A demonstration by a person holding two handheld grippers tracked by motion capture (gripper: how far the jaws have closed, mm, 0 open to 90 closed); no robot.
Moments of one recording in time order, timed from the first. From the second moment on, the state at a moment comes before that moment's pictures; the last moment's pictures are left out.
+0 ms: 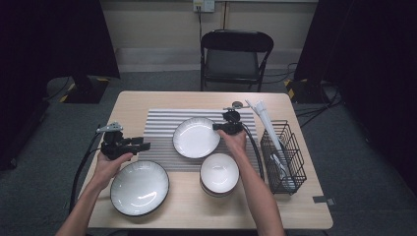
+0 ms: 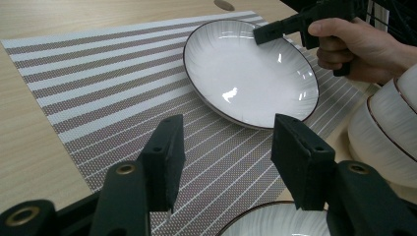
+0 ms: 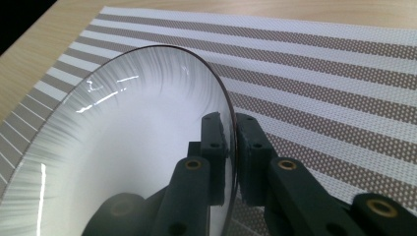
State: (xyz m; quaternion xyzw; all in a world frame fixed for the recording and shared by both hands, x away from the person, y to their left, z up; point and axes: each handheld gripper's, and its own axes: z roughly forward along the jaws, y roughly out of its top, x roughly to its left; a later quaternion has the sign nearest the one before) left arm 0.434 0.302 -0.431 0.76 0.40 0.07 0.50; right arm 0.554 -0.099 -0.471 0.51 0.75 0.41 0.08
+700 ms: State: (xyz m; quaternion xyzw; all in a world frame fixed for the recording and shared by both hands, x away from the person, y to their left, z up) left arm 0.426 0.311 -0.432 0.77 0.42 0.08 0.48; right arm 0.539 -0.109 -0.468 0.51 0.75 0.40 0.12
